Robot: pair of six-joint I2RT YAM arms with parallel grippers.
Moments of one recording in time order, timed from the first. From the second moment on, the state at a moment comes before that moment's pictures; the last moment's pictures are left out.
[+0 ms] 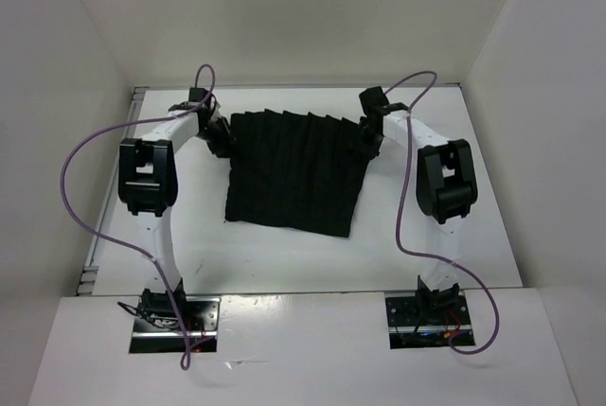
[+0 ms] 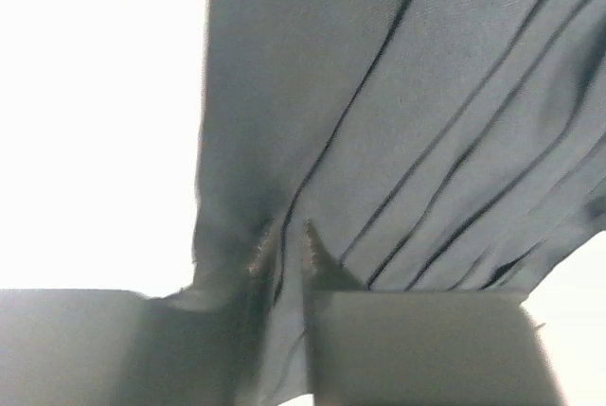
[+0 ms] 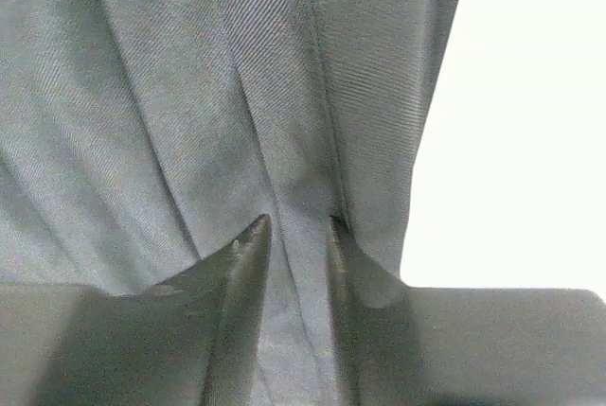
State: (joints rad) left arm -0.05 2.19 1.67 -0.65 0.37 -0.54; right arm 0.25 2.08 1.60 -0.69 0.01 0.67
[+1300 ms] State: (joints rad) left arm -0.15 1.71 0.99 -0.65 0.13 -0.61; right arm 0.31 1.55 0.98 -0.72 -0.22 0.71
